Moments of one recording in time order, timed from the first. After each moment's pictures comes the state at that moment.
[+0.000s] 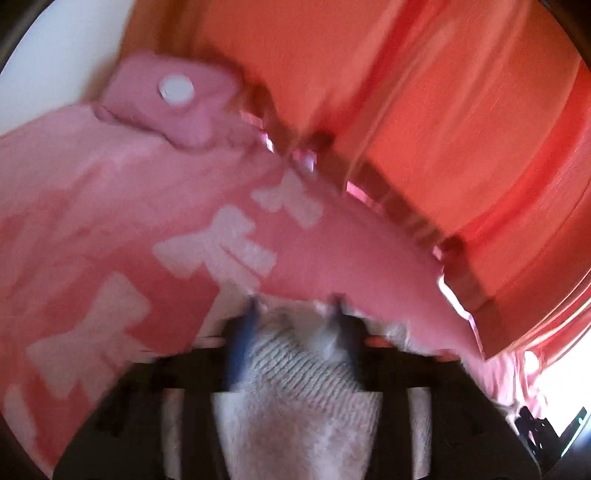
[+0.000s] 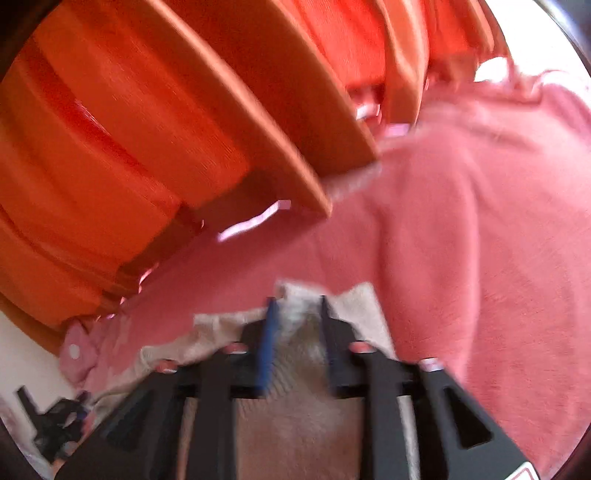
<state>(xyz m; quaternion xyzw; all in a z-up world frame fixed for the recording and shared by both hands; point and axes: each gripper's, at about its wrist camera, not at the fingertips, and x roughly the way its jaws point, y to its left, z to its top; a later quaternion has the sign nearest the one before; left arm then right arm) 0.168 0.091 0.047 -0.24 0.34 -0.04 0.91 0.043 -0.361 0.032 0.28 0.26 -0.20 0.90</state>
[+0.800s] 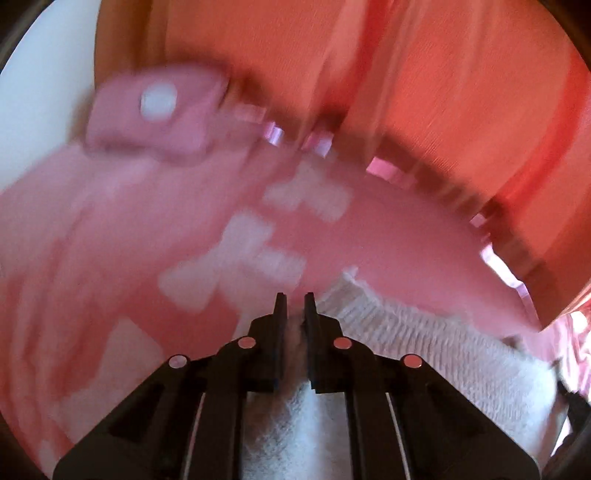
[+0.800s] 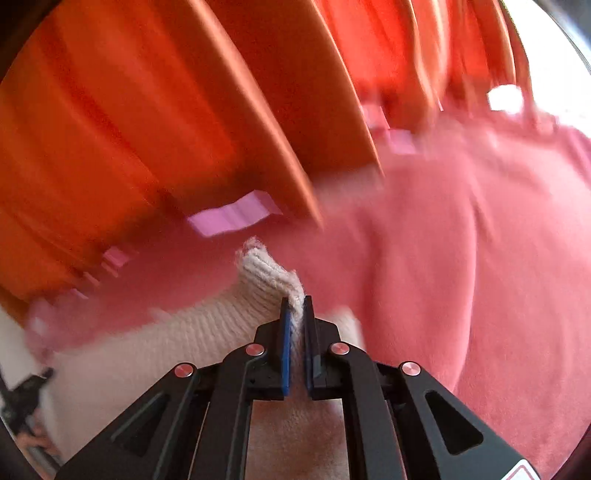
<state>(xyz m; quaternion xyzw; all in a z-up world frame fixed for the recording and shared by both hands) 0.218 0.079 0.013 -0.14 0.40 -0.01 0.90 0.090 -0.392 -0.024 0.27 0.36 -0.17 0.87</state>
